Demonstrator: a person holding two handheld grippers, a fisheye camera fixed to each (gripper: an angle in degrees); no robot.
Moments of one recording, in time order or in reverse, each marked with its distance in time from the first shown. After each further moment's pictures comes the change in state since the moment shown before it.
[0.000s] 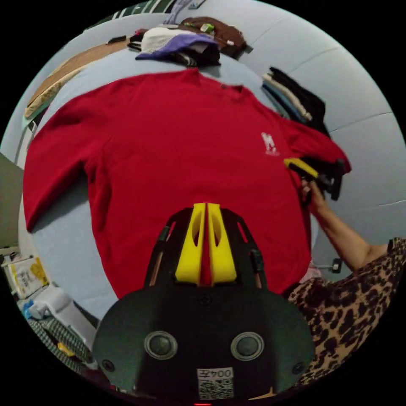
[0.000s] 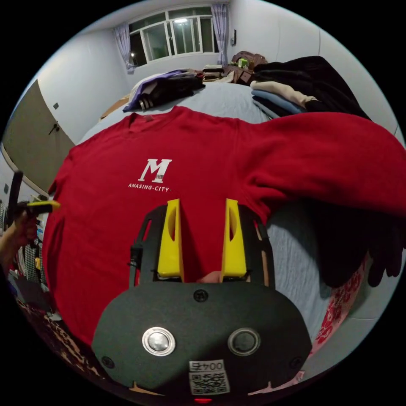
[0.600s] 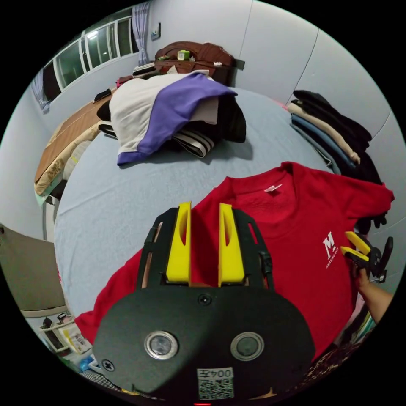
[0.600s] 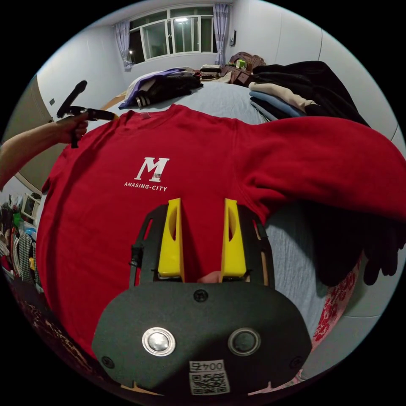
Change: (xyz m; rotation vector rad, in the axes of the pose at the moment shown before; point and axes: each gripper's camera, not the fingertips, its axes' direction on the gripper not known) left arm -0.023 -0.239 0.102 0.023 -0.273 0.253; right arm 0.021 -0.015 0.026 -0.003 0.053 -0.016
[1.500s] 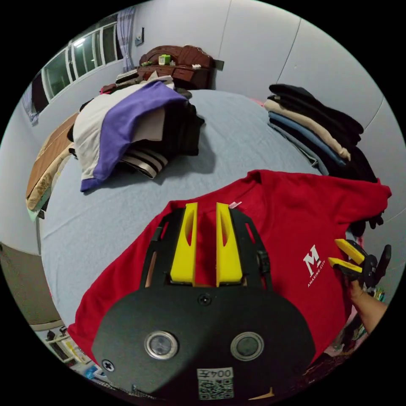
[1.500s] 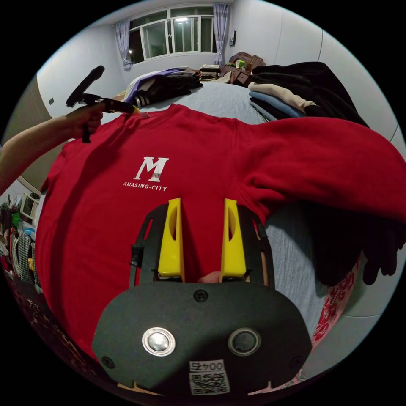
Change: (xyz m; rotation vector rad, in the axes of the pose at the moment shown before) left arm 0.066 -0.012 0.047 0.032 0.009 0.099; right arm 0.021 -0.014 0.016 0.000 0.011 -0.001
